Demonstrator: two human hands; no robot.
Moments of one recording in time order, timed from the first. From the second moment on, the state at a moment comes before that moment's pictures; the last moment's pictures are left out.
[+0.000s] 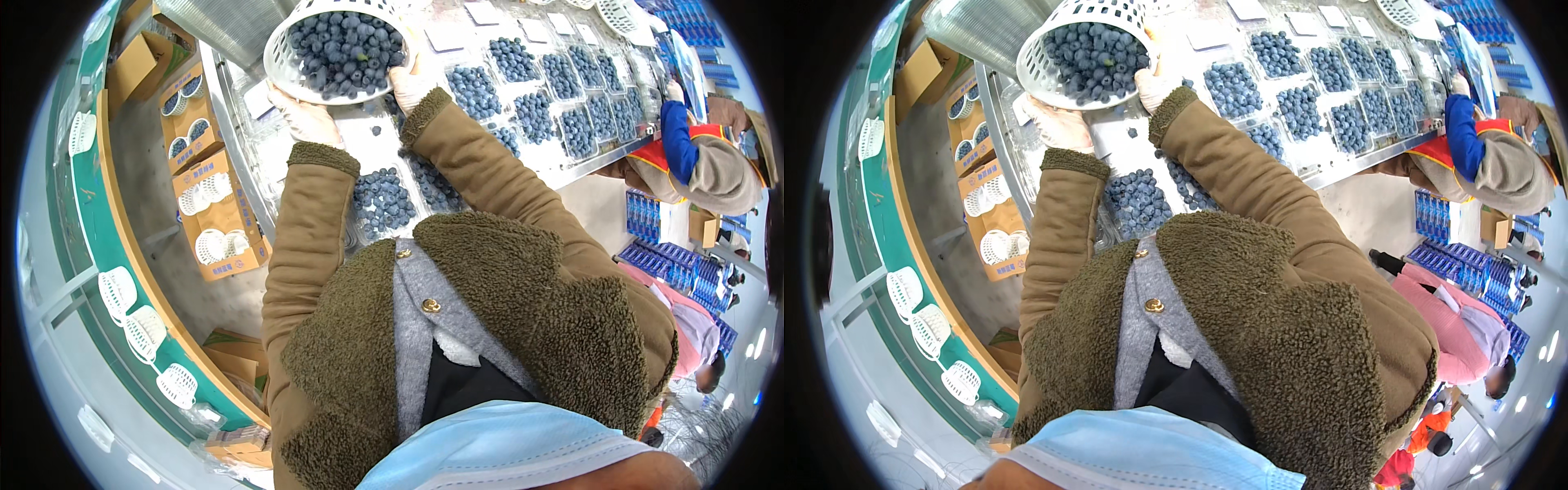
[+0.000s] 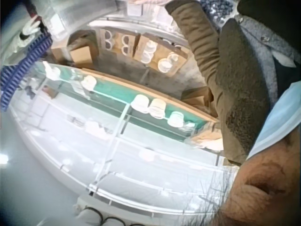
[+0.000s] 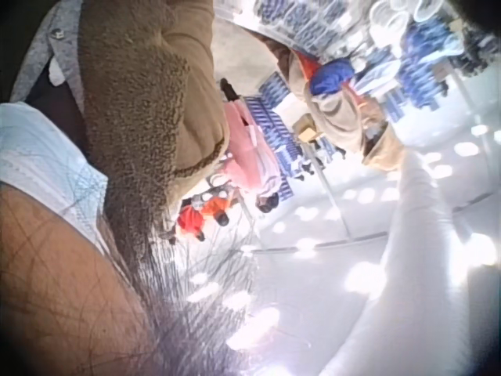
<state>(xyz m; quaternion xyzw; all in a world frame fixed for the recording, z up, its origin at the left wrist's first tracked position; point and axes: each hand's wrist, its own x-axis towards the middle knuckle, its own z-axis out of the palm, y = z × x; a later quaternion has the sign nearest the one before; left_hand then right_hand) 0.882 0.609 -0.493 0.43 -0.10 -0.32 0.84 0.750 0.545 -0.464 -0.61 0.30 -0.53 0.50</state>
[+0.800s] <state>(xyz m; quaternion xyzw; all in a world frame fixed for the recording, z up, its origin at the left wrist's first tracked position) 0.872 0.625 -0.480 0.47 -0.04 -0.37 0.80 0.745 0.533 -0.489 -0.53 0.26 -0.50 0.63</state>
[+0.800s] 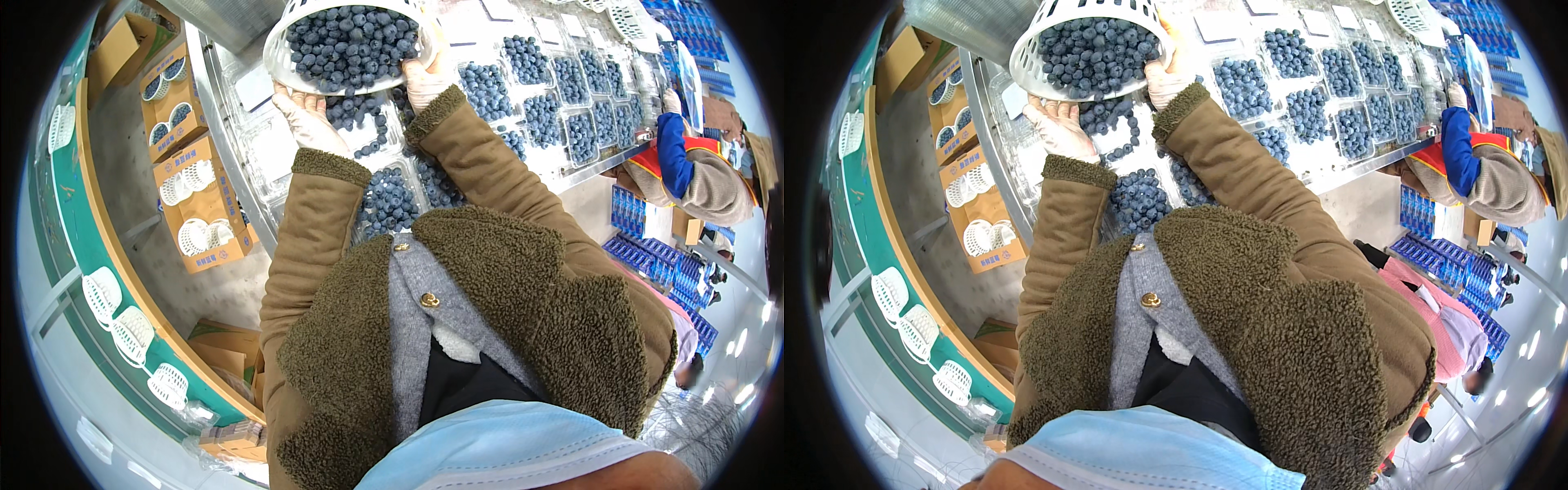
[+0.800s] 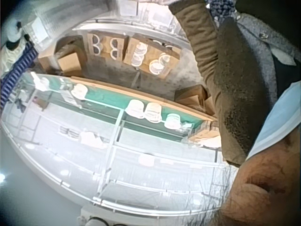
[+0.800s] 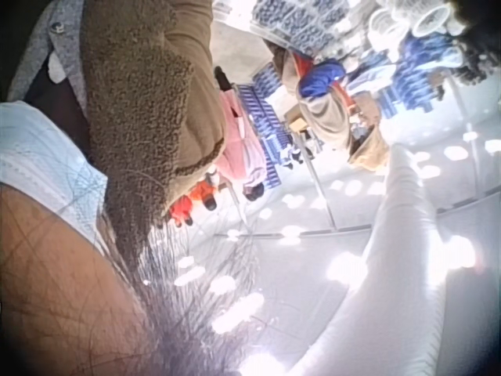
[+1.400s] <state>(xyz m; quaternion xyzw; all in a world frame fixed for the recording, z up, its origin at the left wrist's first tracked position) 0.870 0.629 -0.488 0.44 -0.03 -0.36 0.82 0.745 0.527 -0.479 -0.65 0.21 -0.56 0.46</state>
